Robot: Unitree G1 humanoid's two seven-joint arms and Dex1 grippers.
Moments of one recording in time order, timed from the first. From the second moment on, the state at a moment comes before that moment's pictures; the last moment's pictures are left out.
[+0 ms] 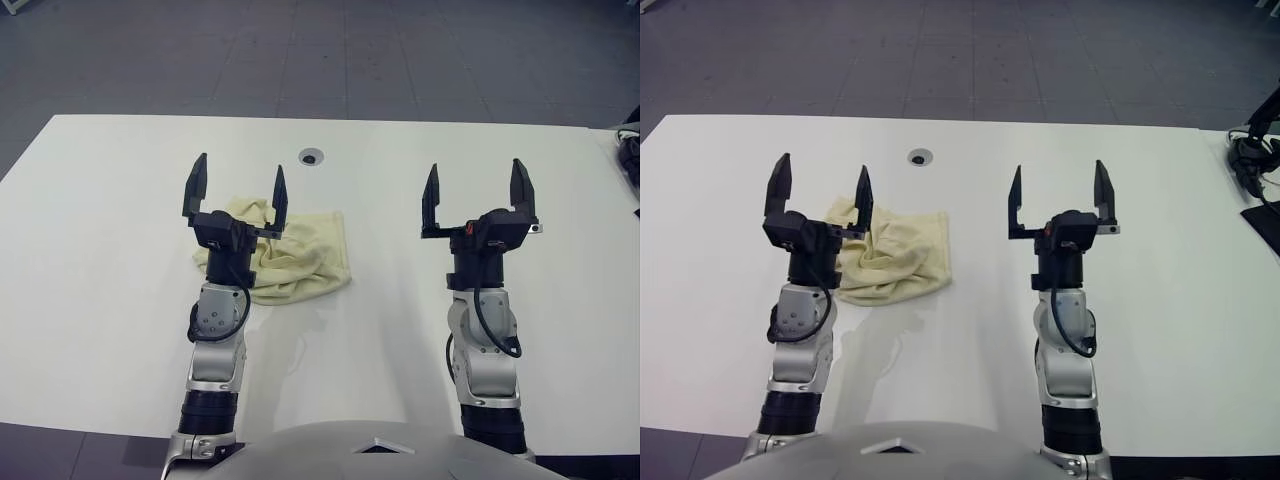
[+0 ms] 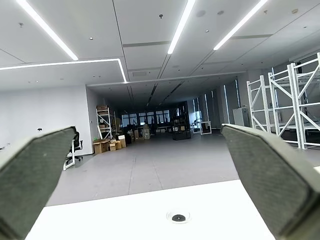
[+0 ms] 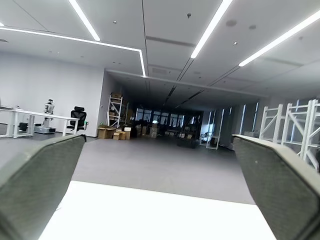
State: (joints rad) left arm 0.04 0.04 -0.05 -0.15 0.02 -0.47 -0.07; right arm 0.10 -0.03 0.02 -0.33 -0.08 -0.25 -0.01
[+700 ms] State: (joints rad) left arm 0.04 0.05 -0.07 -0.16 0.01 -0.45 -0.09; right arm 0.13 -0.04 0.03 -0.36 0.00 -0.24 0.05
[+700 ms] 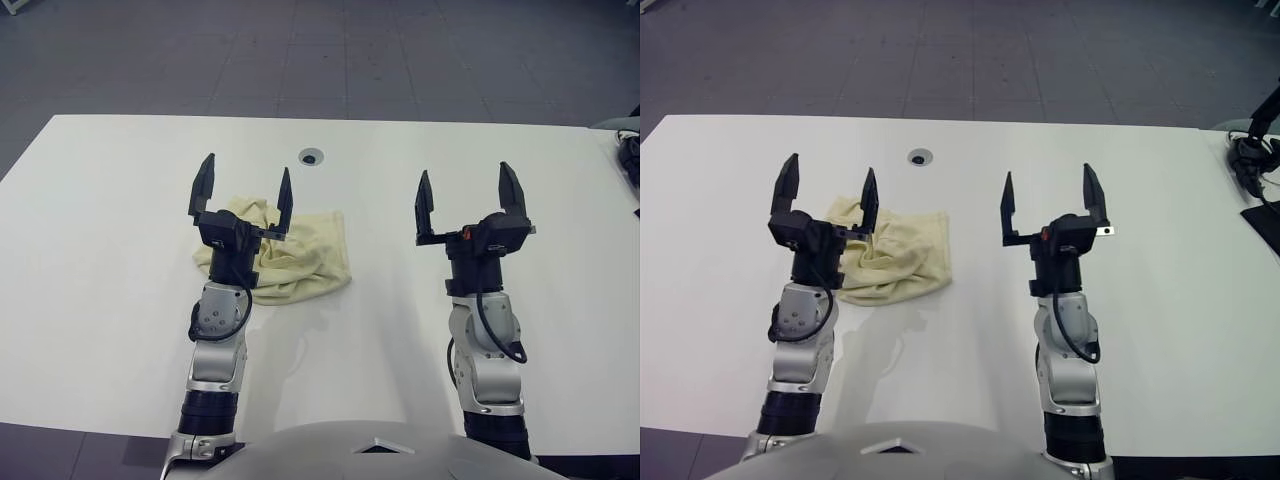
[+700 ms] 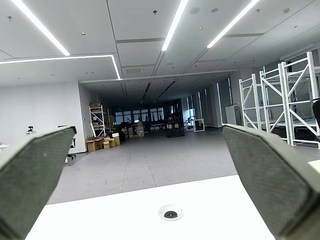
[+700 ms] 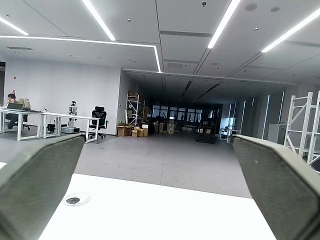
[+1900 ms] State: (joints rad) left arm -0.08 0.15 0.09 -0.13 -0.08 -0.20 -0.08; right arm 0.13 -0.01 0.07 -0.42 0.17 -0.11 0.14
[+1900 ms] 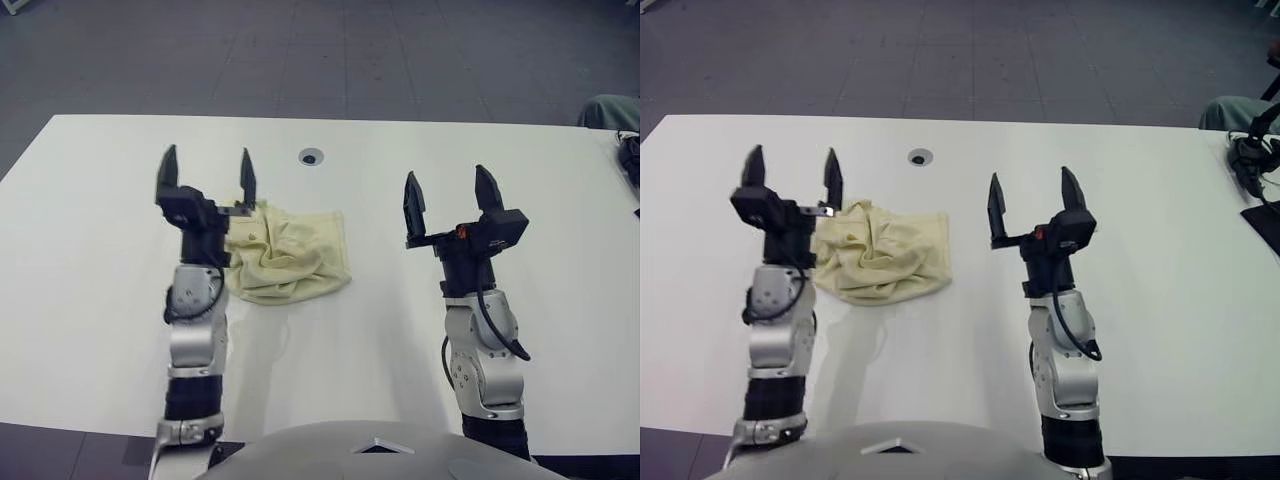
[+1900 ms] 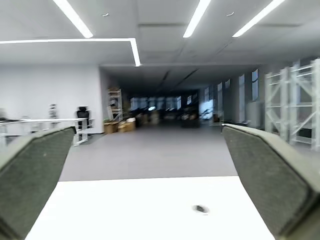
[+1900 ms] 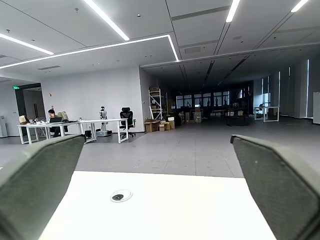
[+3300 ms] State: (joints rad) left arm 0.30 0.15 -0.24 -0.17 0.14 0.00 -0.09; right arm 0.16 0.01 0.05 -0.62 0.22 -0.09 0.08
